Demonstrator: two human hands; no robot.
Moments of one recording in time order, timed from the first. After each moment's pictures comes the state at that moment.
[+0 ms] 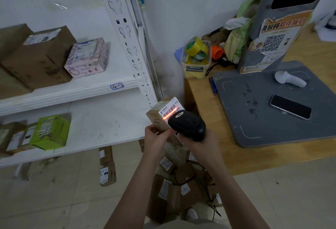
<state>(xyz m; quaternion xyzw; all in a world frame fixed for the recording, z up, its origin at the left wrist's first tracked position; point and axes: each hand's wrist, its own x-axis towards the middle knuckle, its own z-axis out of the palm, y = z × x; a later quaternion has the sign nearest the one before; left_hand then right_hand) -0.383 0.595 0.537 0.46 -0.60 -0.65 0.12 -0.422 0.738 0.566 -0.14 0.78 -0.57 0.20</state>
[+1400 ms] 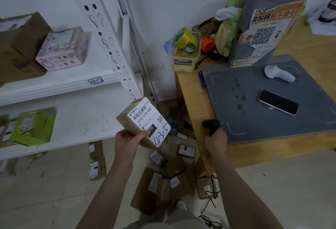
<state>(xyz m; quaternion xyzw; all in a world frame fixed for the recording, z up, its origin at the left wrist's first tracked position) -0.358 0.593 0.537 0.43 -0.57 -0.68 0.17 -0.521 0.789 0.414 0.10 0.91 -0.36 0.18</state>
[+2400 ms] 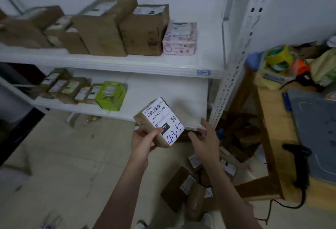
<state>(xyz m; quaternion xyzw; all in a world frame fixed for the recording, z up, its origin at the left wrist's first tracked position) -0.173 0.447 0.554 0.51 -0.45 -0.68 0.26 -0.304 0.564 0.519 -0.16 0.78 -0.56 0.23</state>
